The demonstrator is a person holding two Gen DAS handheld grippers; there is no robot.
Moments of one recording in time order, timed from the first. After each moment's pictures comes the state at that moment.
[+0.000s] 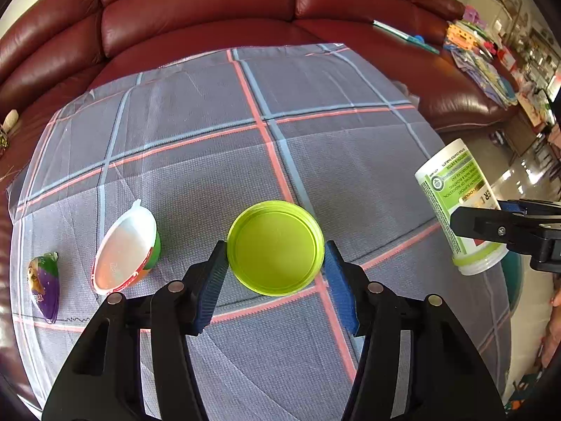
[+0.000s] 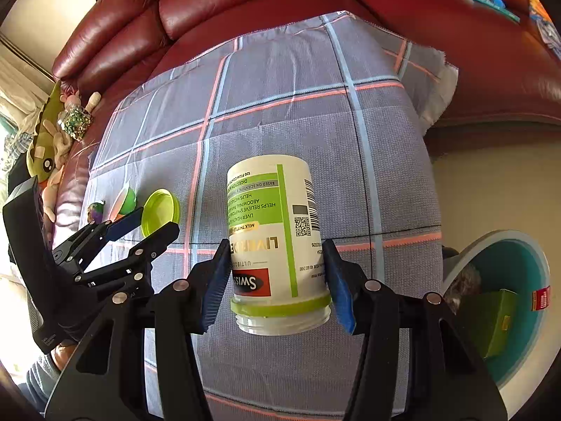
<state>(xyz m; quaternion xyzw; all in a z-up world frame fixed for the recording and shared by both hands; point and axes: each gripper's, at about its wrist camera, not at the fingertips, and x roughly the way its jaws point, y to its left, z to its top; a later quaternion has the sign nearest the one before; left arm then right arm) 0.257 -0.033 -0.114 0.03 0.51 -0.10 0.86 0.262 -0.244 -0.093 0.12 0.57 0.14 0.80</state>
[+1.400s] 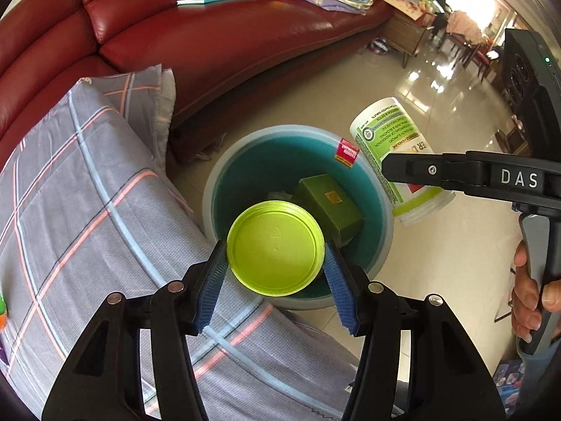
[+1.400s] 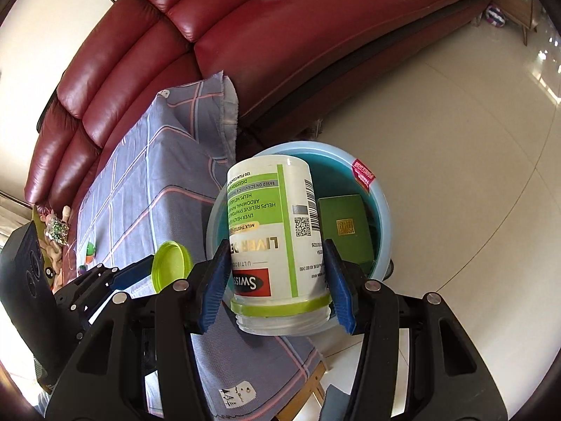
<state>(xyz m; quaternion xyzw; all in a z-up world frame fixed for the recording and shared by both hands) 0.146 -0.318 -0.104 0.16 0.51 -0.33 0.78 0.105 -0.512 -0.101 0.29 0.51 -0.03 0.81</state>
